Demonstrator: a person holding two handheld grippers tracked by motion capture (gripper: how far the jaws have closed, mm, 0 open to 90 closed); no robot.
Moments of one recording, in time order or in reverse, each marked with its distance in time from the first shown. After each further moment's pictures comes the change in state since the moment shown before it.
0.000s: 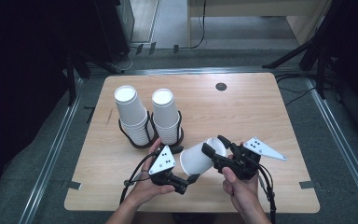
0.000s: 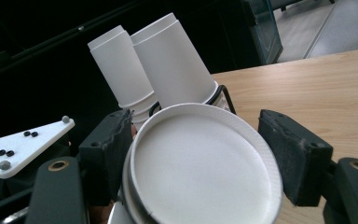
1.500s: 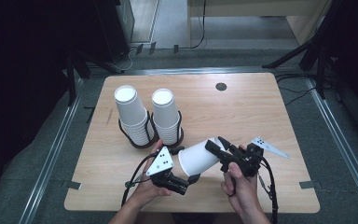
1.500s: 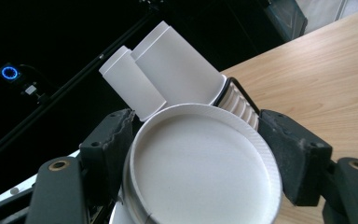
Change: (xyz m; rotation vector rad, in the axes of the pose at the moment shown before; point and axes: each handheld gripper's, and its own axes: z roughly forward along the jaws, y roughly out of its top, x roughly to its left) left arm -0.001 -0.006 0.002 -0.075 -0.026 -0.033; right arm -0.019 -0.005 0.001 -0.014 0.091 0.256
